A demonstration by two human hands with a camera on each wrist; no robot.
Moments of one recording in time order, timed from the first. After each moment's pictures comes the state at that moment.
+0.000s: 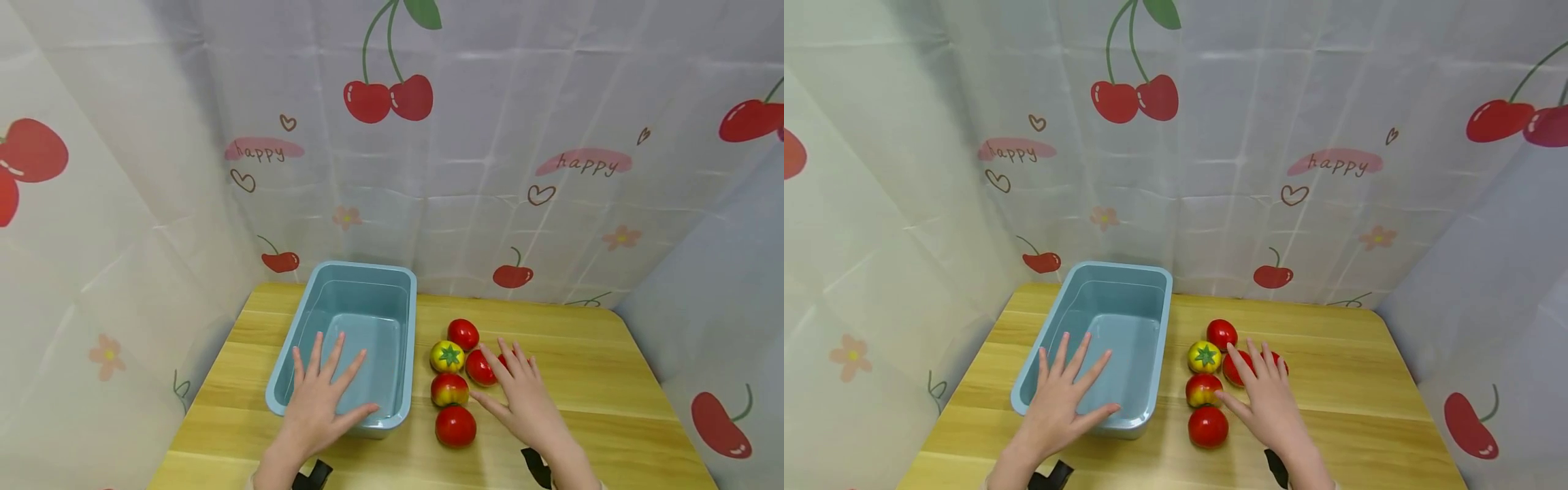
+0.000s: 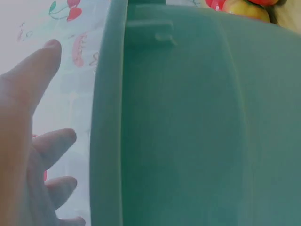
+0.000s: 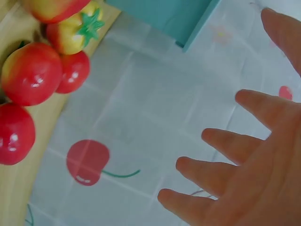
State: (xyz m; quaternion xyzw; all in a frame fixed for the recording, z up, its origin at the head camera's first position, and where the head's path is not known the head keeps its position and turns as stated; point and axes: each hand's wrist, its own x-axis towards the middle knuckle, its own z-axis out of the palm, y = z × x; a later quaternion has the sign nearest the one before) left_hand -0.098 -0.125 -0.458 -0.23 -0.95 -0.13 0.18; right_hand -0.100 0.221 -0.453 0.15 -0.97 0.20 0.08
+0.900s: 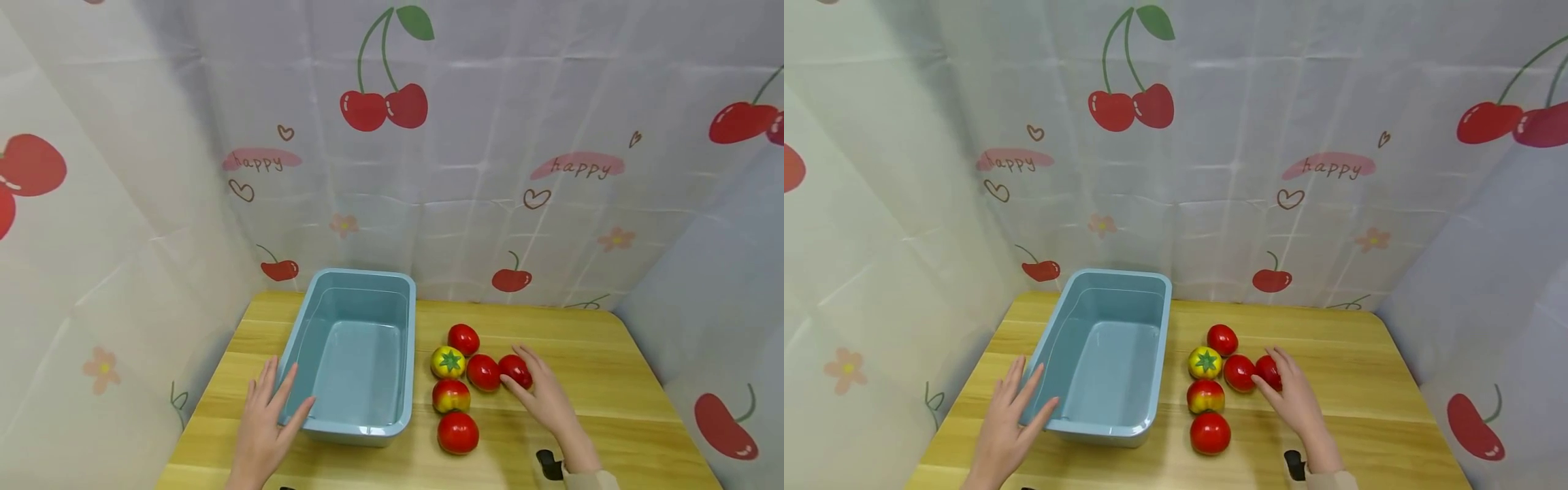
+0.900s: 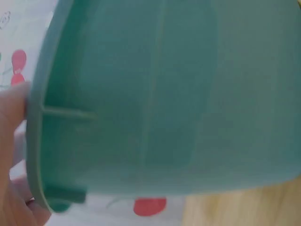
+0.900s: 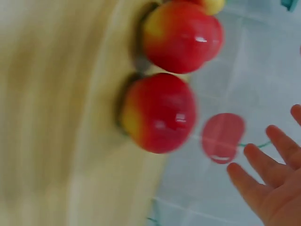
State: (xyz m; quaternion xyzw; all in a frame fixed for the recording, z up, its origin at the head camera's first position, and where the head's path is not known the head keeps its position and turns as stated) left_hand -0.084 -0.189 -0.492 -0.14 -0.90 -0.30 0.27; right_hand -0.136 0.278 -0.520 0.07 -0.94 0.31 0.10
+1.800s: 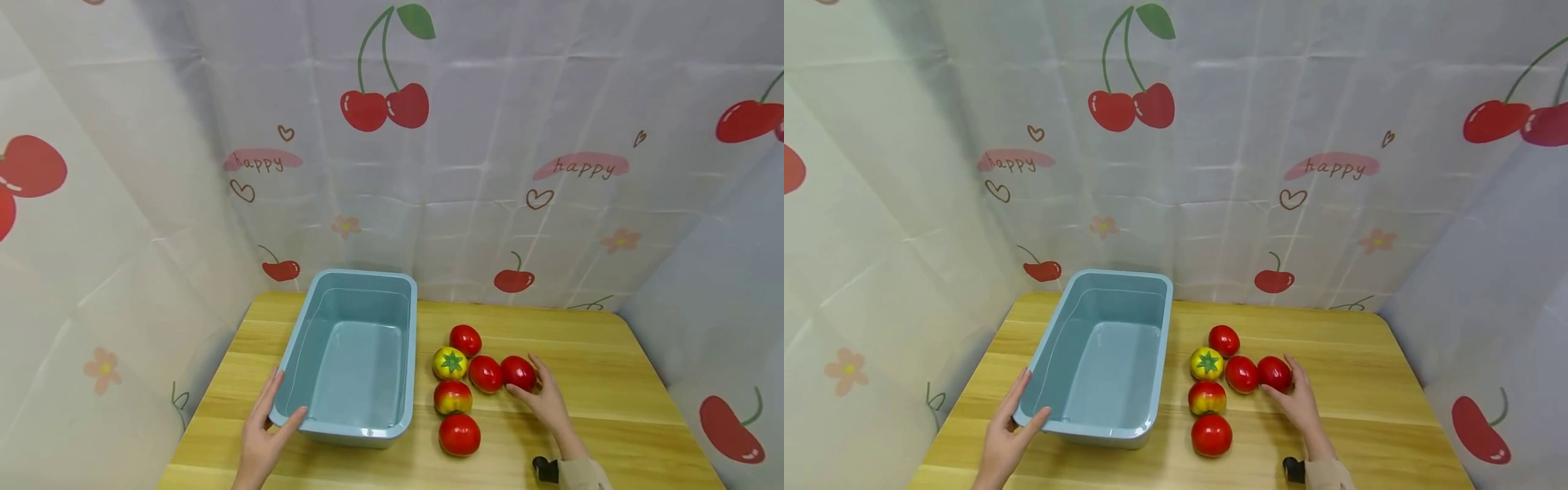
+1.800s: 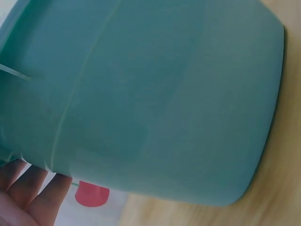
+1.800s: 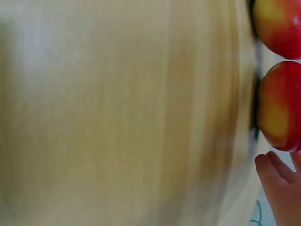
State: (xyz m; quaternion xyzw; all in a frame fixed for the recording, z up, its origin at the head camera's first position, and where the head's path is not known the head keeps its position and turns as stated) left_hand -0.082 -0.195 -0.519 0.03 -0.82 -0.55 0.14; right_hand -0.153 0.303 -0.585 -0.04 -0.88 0.48 0.04
